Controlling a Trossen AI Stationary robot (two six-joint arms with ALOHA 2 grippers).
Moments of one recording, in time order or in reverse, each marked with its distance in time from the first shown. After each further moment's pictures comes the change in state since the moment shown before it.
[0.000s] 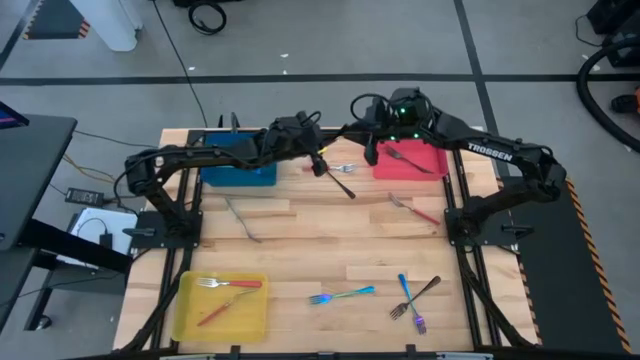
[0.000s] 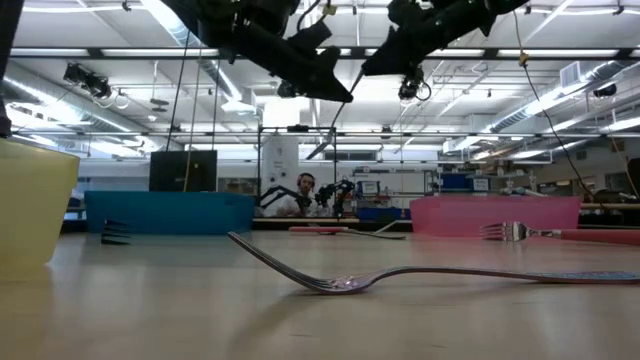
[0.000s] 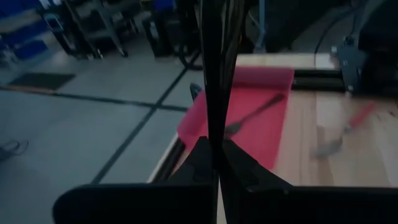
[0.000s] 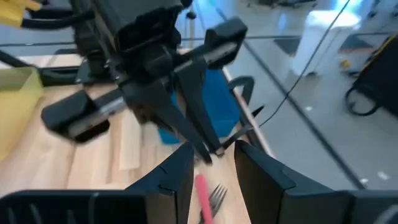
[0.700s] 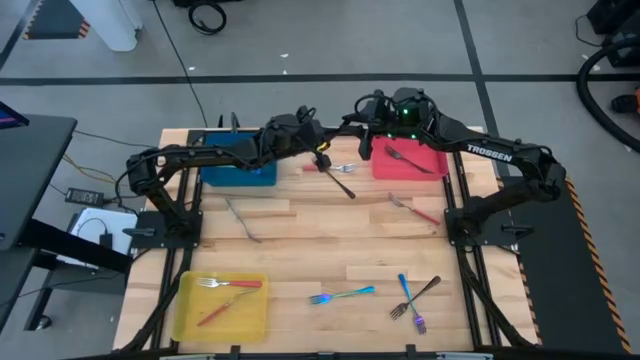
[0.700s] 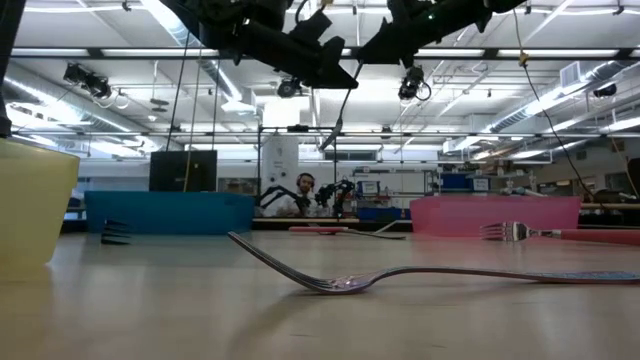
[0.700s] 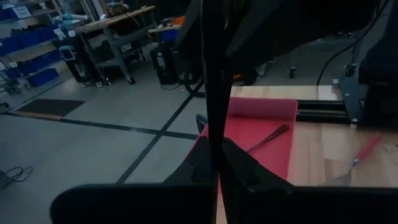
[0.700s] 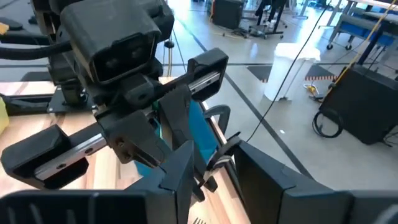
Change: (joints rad) left arm 0.004 0.010 0.000 0.133 0.010 0.018; right arm 0.029 0.001 0.000 0.136 0.100 0.011
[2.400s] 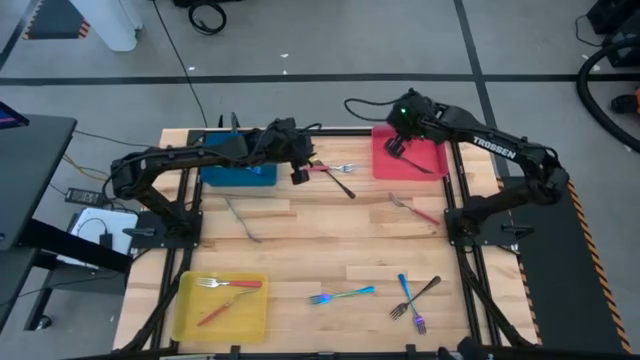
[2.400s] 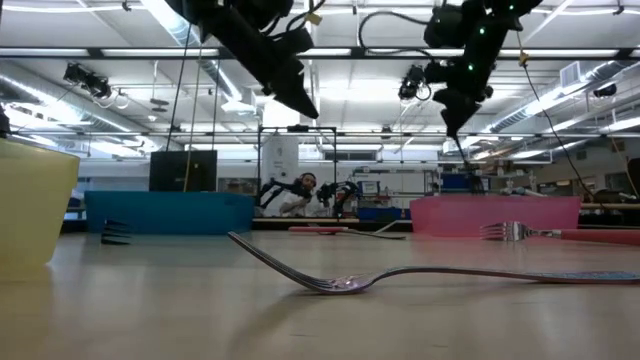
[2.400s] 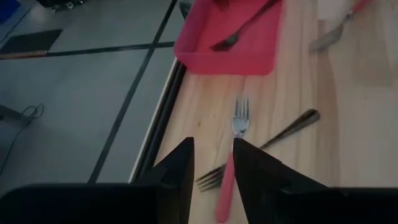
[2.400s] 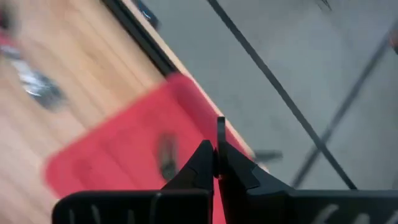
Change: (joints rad) left arm -0.007 -0.126 0.000 -0.569 -0.068 0.122; right arm -0.174 -0.014 0.000 -0.721 0.548 0.051
